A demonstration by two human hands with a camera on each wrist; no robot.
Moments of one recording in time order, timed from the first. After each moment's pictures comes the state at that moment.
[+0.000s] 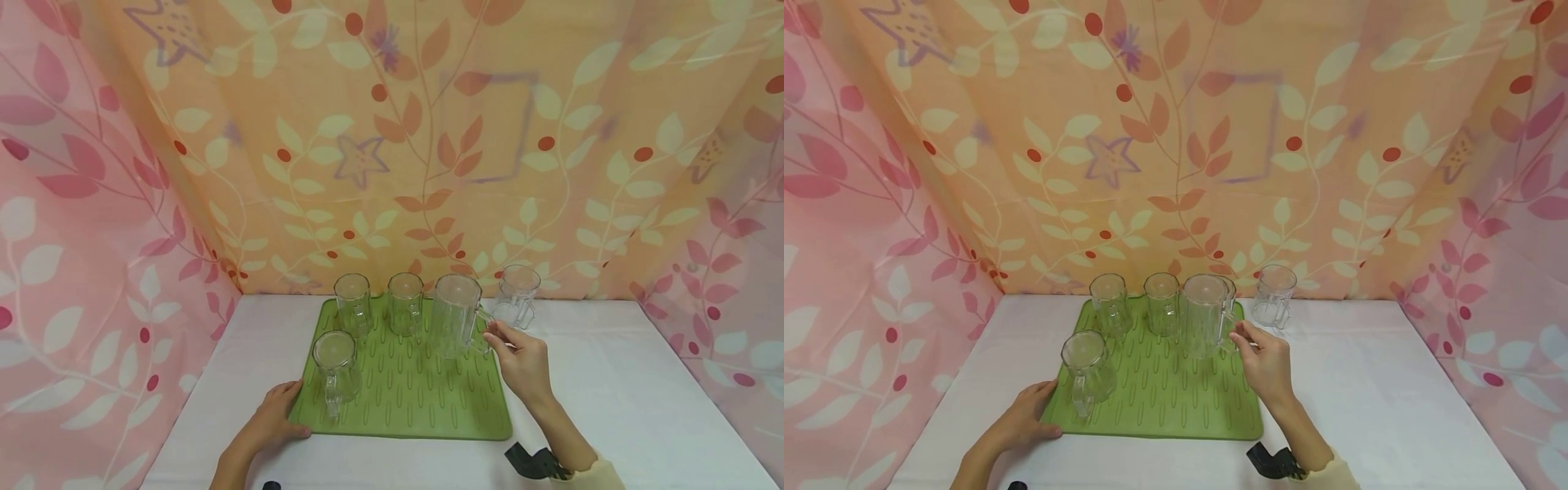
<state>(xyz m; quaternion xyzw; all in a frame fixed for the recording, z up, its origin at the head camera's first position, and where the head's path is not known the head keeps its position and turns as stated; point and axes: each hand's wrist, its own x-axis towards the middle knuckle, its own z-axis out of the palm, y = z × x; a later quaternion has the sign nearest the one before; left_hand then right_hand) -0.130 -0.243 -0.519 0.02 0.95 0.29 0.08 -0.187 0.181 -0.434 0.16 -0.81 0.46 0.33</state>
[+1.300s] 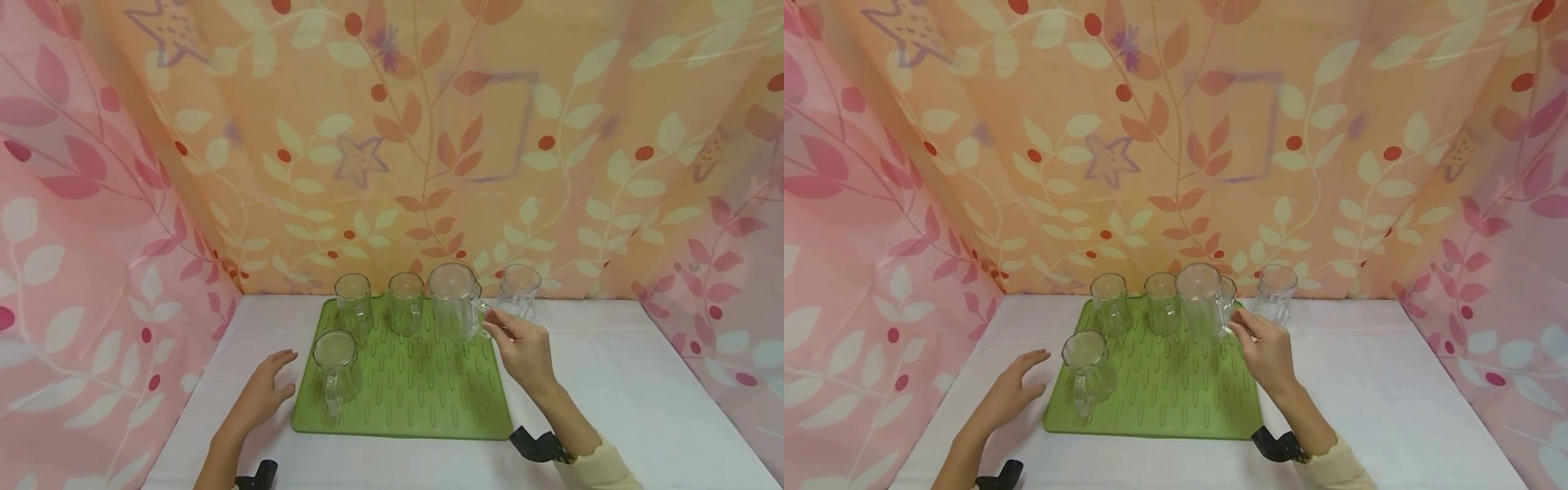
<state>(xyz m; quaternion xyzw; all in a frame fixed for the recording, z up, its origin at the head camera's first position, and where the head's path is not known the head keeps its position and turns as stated) -0.143 -0.250 -0.472 0.03 0.95 0.32 -0.02 -0.201 0.183 -0.414 0.26 -0.79 0.37 0.40</state>
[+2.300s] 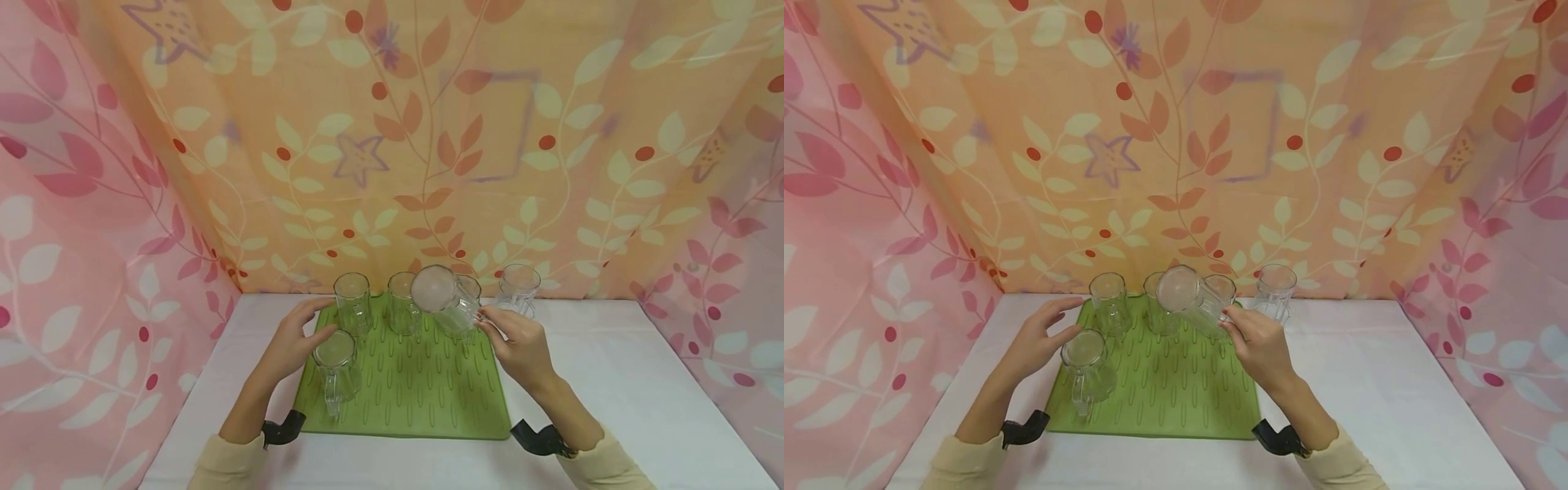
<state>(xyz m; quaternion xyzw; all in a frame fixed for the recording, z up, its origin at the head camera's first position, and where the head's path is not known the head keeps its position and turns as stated) -0.183 -0.192 -0.393 0.15 0.89 0.42 -0.12 -0.203 0.180 -0.397 0.36 -0.77 0.29 0.45</state>
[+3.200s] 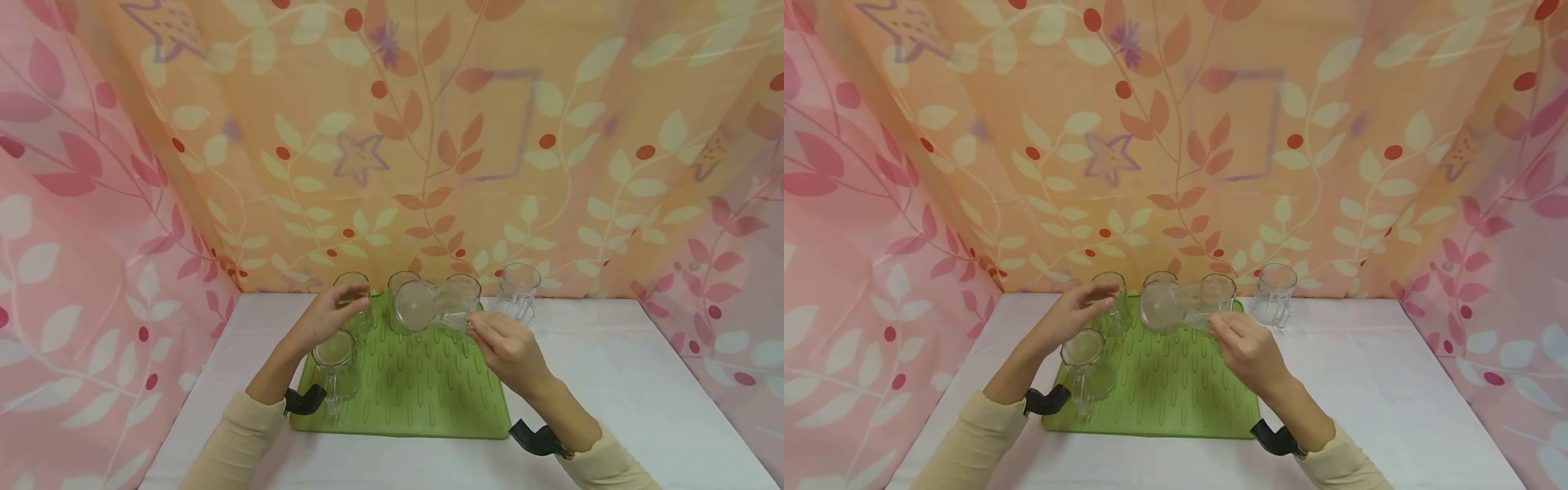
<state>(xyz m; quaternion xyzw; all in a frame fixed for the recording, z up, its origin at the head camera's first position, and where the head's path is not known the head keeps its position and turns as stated) -0.215 -0.155 -0.363 0.17 0.84 0.51 0.04 -0.197 0.167 -0.390 0.43 -0.74 0.21 0.48</state>
